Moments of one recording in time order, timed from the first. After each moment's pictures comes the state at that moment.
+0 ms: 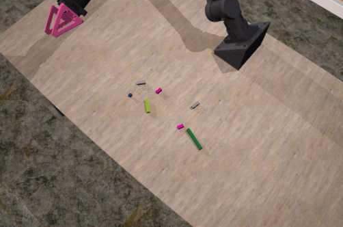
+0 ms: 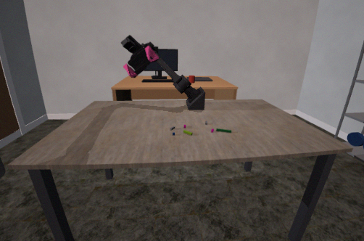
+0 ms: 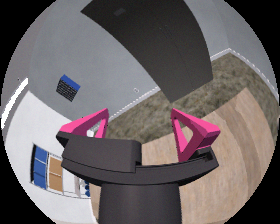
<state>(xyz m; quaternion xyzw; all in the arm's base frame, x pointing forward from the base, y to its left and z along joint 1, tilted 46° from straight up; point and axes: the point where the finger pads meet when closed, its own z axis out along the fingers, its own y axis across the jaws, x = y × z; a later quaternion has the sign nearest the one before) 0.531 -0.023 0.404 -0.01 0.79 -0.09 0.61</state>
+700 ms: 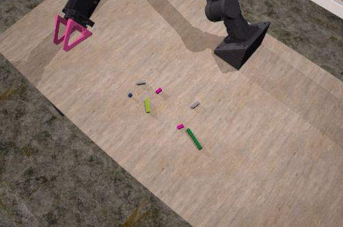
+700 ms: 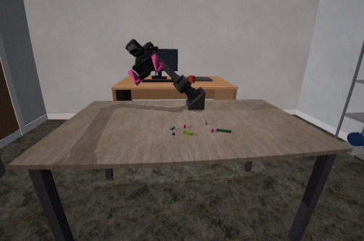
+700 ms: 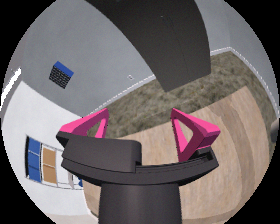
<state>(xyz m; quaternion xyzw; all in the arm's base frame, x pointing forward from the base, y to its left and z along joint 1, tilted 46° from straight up) 0.529 -0.032 0.363 -0.02 0.82 -0.13 0.55</state>
